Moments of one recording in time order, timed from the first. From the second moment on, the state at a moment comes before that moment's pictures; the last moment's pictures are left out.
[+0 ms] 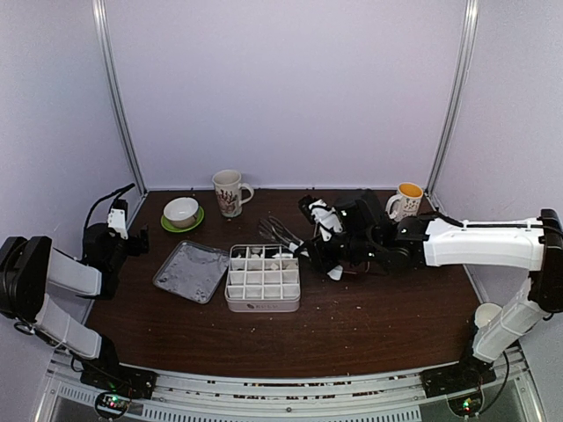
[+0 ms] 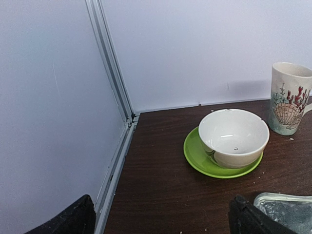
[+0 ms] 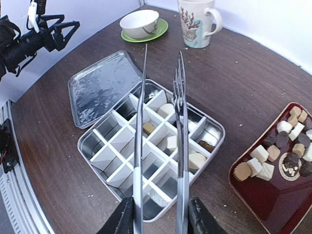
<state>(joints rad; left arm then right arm) 0.05 1.42 0.32 0.96 -0.05 0.16 0.95 1.52 1.09 -0.17 0.04 0.22</state>
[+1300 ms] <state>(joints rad) 0.05 1.42 0.32 0.96 -0.04 0.16 0.68 1.37 1.25 -0.90 0.01 0.27</state>
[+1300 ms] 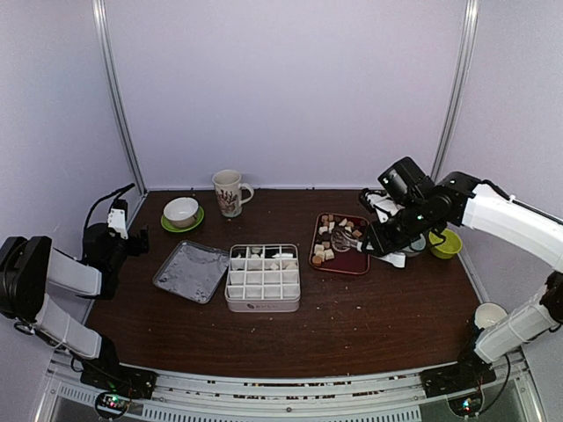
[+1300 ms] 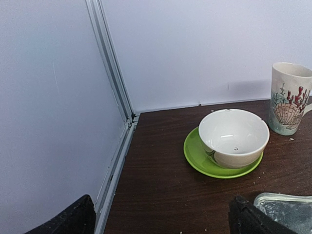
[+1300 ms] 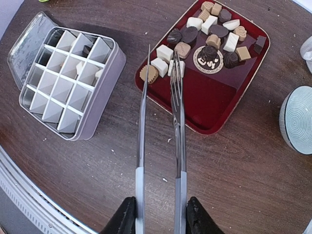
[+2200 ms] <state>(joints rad) 0.05 1.42 0.32 0.96 -0.05 0.16 0.61 1.72 1.73 -1.40 -0.09 0.27</state>
